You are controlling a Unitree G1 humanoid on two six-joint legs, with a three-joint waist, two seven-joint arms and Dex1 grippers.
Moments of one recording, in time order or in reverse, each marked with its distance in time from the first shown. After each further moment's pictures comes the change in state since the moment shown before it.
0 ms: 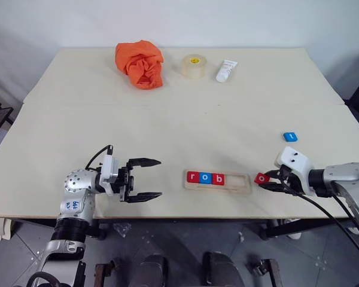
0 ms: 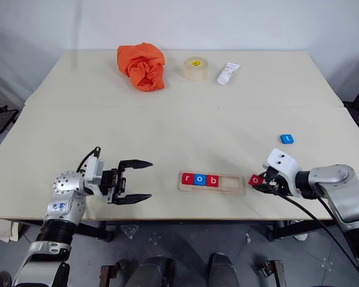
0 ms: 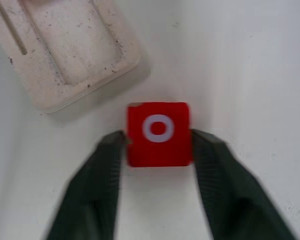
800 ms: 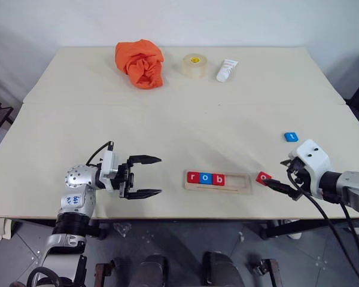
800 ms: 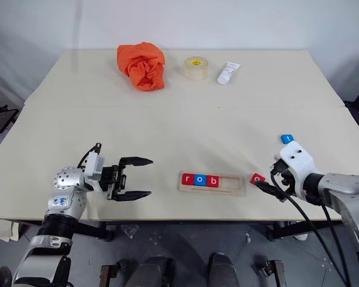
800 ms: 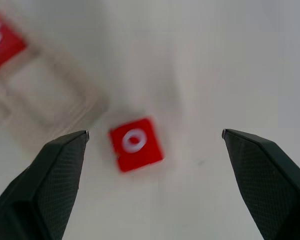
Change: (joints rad) left arm -0.051 0.000 -0.002 0.047 -0.001 0.004 -0.035; right arm 0.162 0.018 -0.233 -0.292 0.125 0.271 -0.194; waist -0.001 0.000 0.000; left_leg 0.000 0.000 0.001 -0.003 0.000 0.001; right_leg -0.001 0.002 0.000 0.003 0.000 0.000
